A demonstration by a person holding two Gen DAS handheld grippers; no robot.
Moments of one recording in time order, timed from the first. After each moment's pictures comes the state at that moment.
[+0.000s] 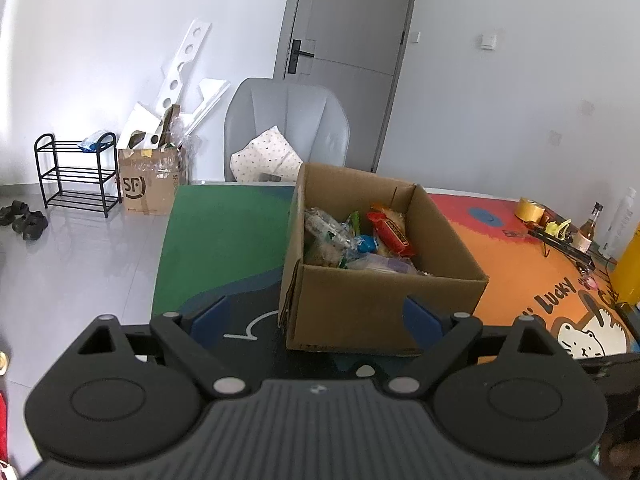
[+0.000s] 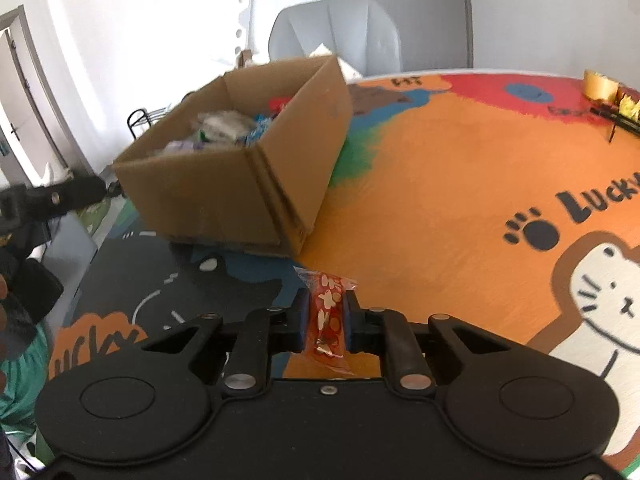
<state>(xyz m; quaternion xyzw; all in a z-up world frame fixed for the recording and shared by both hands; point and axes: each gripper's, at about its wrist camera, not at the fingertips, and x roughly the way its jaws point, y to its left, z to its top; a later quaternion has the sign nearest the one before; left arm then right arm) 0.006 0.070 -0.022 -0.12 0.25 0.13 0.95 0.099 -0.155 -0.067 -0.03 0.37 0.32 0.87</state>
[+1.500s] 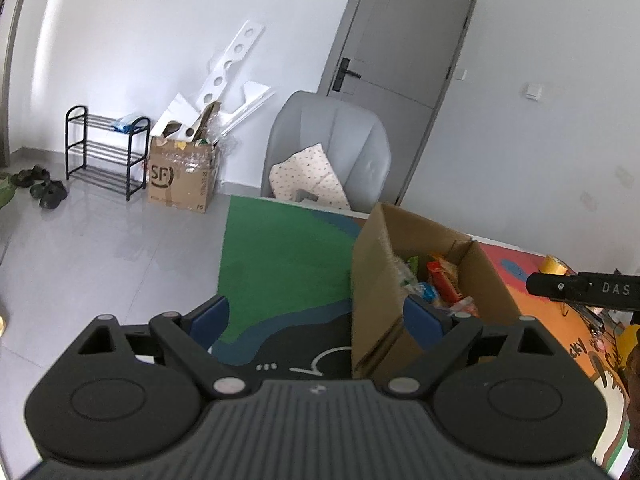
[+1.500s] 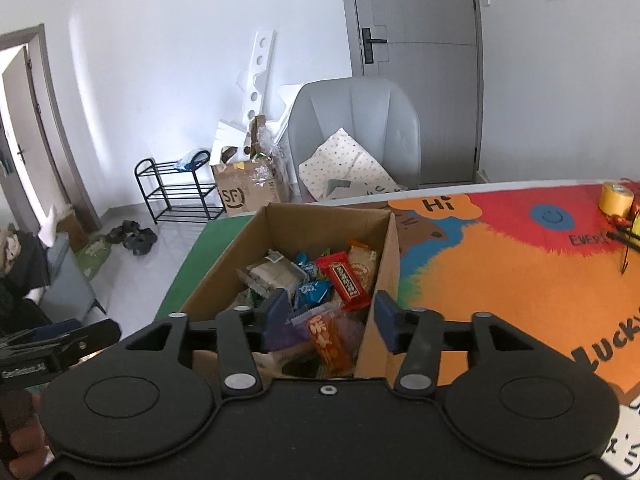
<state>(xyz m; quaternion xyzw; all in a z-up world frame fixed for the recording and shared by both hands) -0.011 0.140 -0.009 -0.19 0.22 0.17 0.94 0.119 -0.091 0.027 -0.03 0.28 0.33 0.90</state>
